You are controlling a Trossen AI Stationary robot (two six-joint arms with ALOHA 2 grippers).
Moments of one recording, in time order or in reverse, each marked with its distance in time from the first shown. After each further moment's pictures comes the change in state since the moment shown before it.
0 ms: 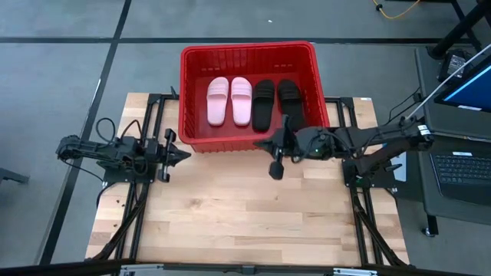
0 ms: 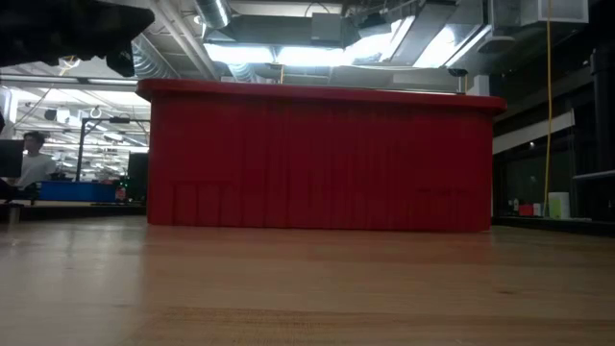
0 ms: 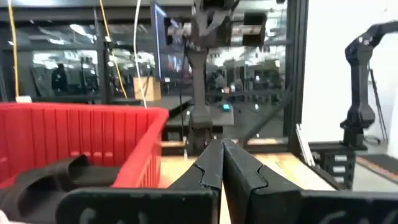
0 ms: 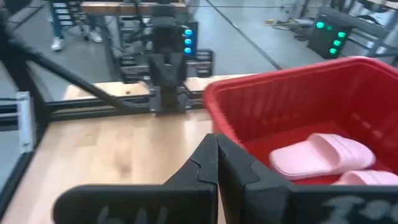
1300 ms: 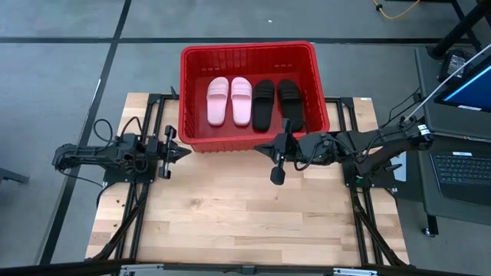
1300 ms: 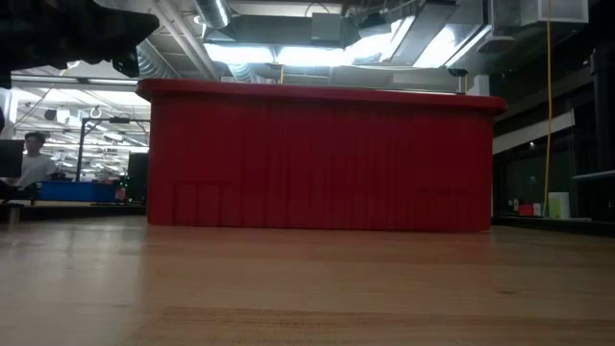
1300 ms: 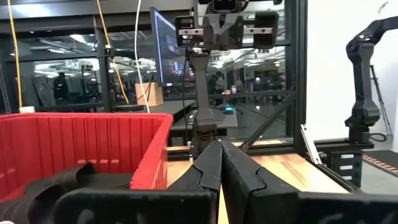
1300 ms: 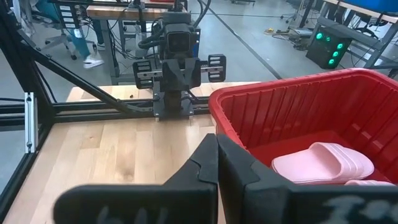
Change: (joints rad) left arm 0.158 0.000 0.000 0.002 0.161 0.018; right arm 0.051 0.000 -0.001 0.025 0.047 -0.030
